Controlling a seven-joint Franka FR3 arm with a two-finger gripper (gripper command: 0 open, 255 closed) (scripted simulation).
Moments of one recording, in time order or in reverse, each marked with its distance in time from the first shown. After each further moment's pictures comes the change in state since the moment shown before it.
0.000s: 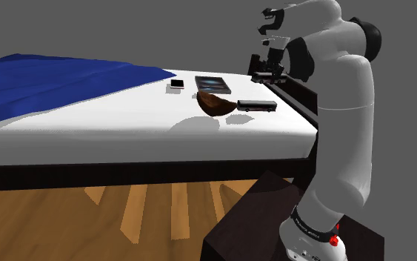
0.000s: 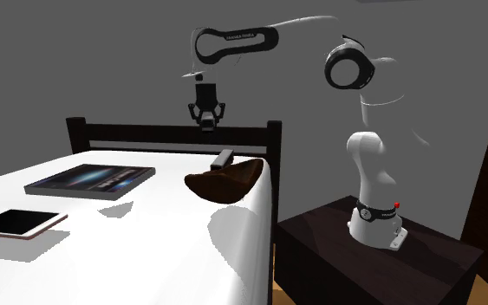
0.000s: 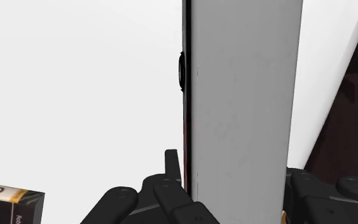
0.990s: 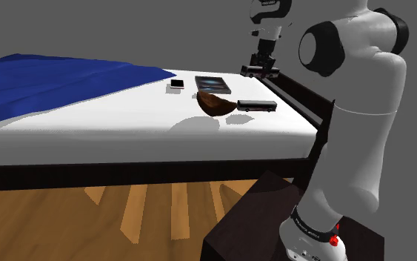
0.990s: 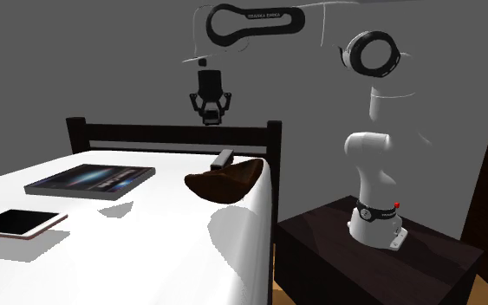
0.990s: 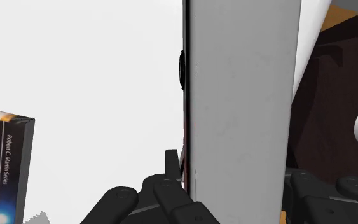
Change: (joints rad) arm 0.258 -0.189 -0.034 -0.091 -0.150 -0.020 0.208
